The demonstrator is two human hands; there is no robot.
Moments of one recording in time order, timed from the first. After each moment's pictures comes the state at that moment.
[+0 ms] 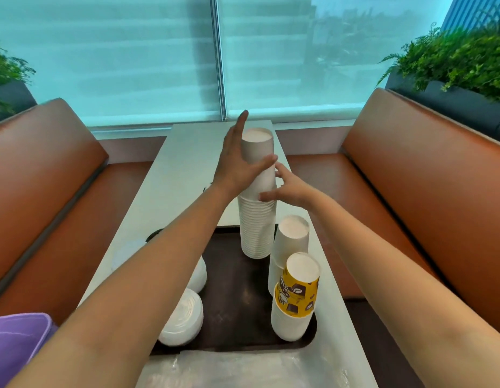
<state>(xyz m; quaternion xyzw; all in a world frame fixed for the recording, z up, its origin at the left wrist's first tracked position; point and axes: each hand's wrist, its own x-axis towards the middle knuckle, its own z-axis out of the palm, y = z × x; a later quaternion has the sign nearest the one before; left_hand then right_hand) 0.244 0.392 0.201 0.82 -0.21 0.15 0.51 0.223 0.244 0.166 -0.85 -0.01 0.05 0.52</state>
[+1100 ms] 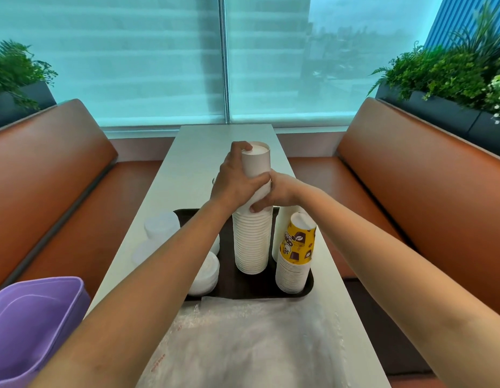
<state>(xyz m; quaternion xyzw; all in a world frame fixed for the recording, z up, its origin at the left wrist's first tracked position) 0.133 0.442 0.199 0.86 -0.17 0.16 0.46 0.120 0.314 0.204 -0.95 -0.04 0.08 0.30</state>
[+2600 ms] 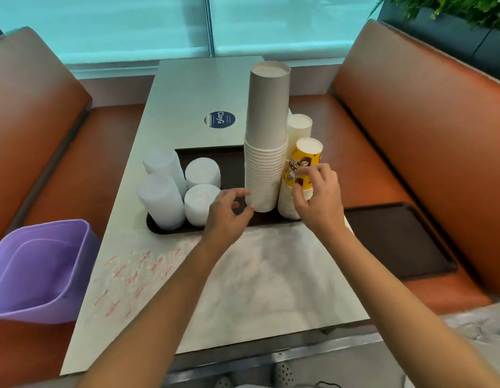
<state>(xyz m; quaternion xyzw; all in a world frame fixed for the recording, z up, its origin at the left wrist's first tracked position) 0.008 0.504 0.072 0.86 -0.11 -0.01 0.51 -0.029 0.324 0.088 -0.90 0.07 -0.32 0.29</state>
